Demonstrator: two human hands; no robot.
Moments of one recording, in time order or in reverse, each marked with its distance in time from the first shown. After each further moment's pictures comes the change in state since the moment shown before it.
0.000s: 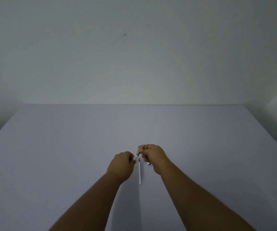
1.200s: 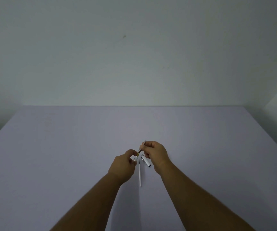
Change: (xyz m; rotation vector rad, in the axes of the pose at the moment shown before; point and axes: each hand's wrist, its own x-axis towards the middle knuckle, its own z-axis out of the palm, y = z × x) left_hand 0.002 -0.001 0.000 -0.139 -0.049 0.038; right_hand 0.000 -0.007 0.000 0.051 0.109 -0.124
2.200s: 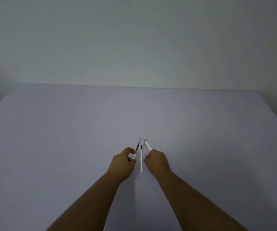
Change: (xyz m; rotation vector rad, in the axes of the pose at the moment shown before) left_hand -0.003 -0.041 0.032 -0.120 -0.061 -0.185; right_hand 0.008 0.087 0.010 -0.944 0.055 -0.042
